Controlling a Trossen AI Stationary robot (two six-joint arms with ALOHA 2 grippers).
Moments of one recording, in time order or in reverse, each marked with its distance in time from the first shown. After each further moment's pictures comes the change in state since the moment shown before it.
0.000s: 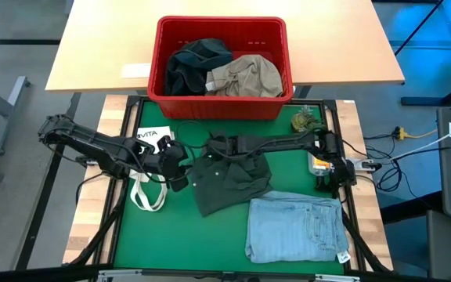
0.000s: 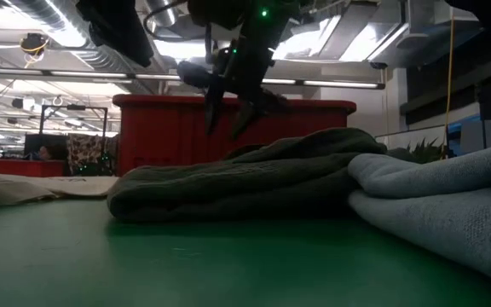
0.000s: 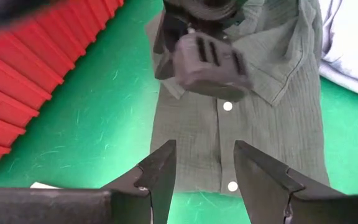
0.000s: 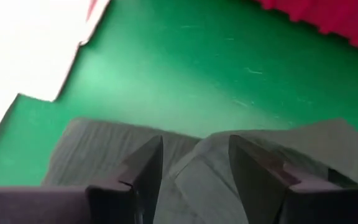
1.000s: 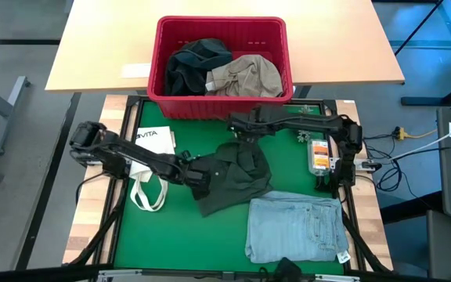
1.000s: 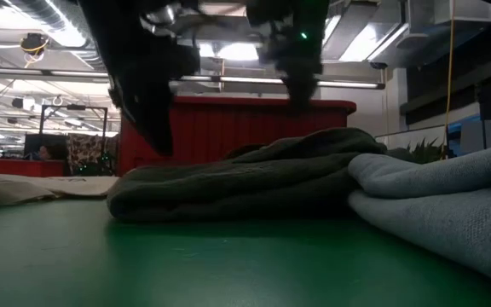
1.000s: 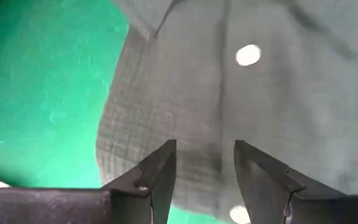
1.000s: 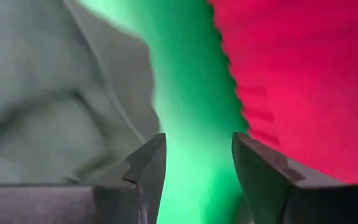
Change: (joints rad) left arm 0.051 0.422 0.000 0.139 0.081 -0.073; right arm -0.176 -0.228 -0.027 -0.466 -0.071 -0.808
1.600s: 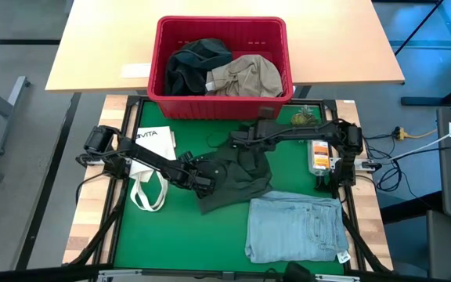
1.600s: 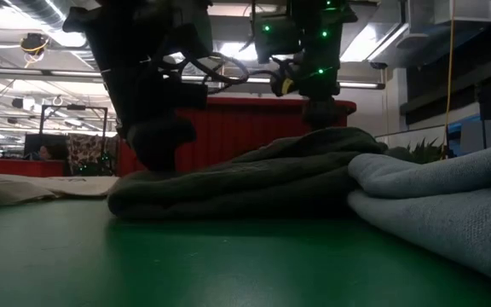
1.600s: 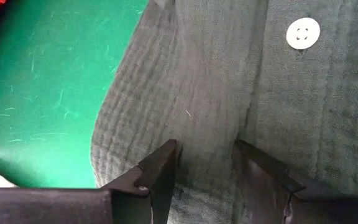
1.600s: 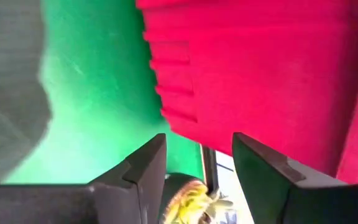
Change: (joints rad) left arm 0.009 0.170 0.000 0.033 -0.132 -0.043; right arm 0.051 -0.002 -0.246 0.032 0.484 -0.032
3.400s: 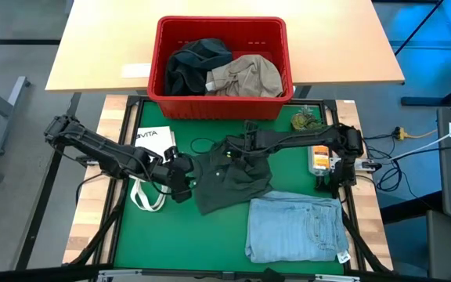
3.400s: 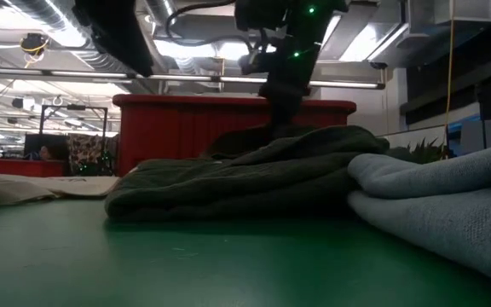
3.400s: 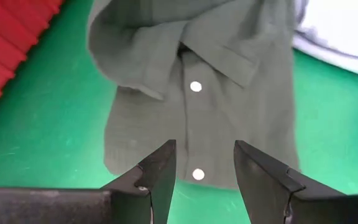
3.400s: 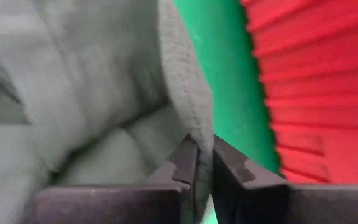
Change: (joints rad) left arm -0.122 -0.482 0.000 -0.109 0.098 0.102; right arm 0.090 0.003 0.011 0.322 -0.356 0.001
